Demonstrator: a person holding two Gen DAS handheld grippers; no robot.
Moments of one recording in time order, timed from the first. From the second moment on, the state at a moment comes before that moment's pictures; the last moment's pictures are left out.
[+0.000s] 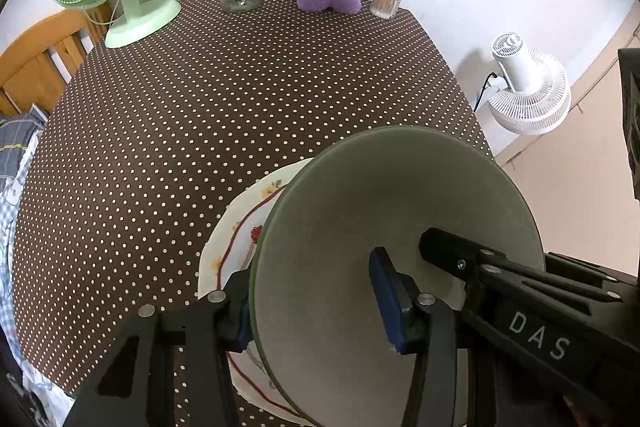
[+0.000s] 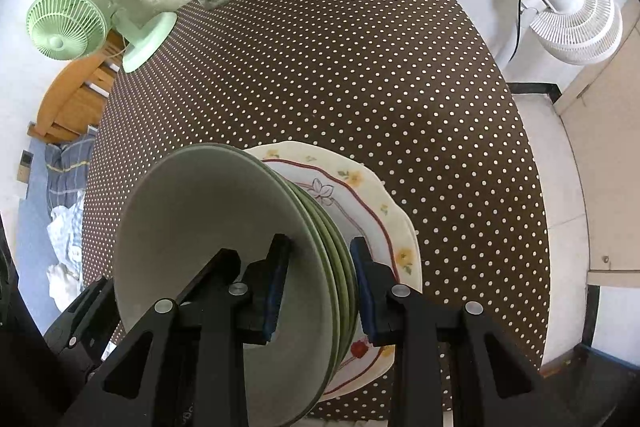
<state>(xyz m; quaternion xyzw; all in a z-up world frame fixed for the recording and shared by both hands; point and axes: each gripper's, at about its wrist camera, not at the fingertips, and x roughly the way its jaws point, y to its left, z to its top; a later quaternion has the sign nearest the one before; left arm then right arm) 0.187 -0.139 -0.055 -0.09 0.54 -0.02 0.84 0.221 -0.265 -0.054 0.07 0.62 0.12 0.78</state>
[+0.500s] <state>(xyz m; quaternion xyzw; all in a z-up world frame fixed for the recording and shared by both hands) 0.182 -0.144 -0.055 -0.08 0.54 0.00 0.84 0.217 -0.267 -0.052 0.06 0.61 0.13 0.78</state>
